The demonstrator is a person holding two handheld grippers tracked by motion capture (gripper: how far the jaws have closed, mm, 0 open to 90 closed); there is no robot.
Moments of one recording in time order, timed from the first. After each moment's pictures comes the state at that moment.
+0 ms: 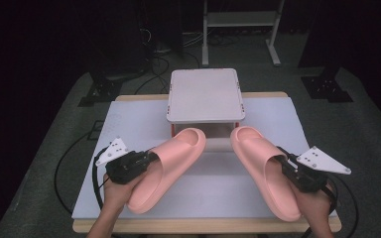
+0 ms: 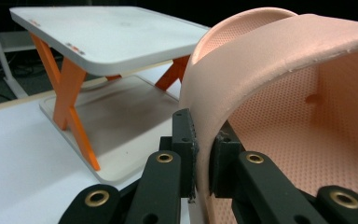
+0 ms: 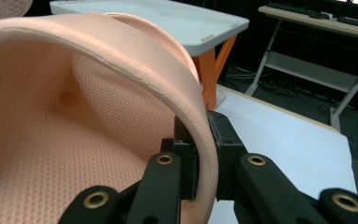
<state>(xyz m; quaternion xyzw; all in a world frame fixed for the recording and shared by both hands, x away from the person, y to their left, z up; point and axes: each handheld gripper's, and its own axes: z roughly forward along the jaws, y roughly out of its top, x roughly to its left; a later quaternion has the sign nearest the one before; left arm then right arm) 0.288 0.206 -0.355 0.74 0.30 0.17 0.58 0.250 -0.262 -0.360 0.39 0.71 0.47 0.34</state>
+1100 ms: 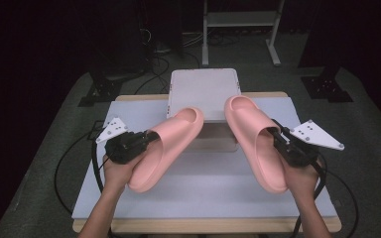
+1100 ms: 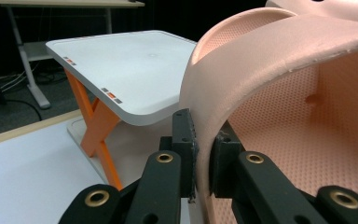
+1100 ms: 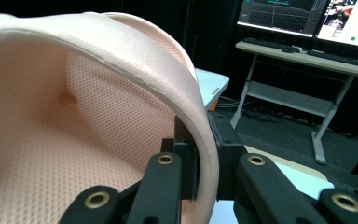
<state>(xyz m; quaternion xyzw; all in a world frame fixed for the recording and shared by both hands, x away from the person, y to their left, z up) 0.321 0.203 -0.325 0.73 0.32 0.19 0.58 0.285 -0.235 -0.314 0.40 0.66 0.51 0.38</state>
